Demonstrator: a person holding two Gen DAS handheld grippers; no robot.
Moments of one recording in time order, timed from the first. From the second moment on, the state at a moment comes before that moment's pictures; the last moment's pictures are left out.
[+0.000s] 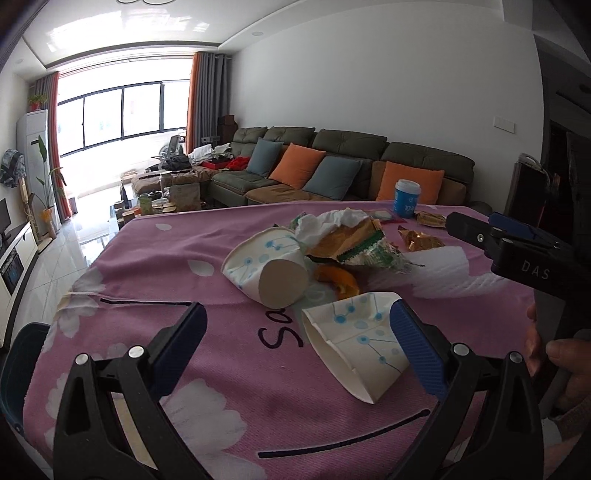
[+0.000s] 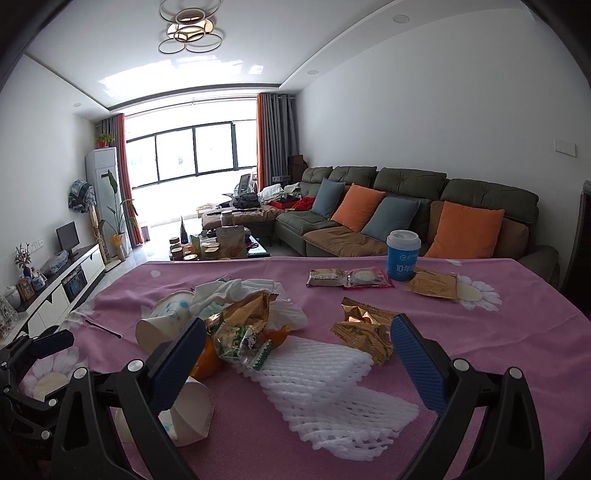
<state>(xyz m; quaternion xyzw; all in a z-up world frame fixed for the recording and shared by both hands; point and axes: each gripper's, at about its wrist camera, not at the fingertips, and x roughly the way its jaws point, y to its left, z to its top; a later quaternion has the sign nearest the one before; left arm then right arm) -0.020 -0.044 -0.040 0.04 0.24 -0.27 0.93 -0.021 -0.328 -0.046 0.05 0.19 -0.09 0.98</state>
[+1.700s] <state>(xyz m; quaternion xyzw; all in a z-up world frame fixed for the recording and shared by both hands) -0.017 0.078 -0.013 -0.07 0.29 -0.28 0.91 -0.013 -0.311 0.021 0.13 0.16 0.13 0.97</state>
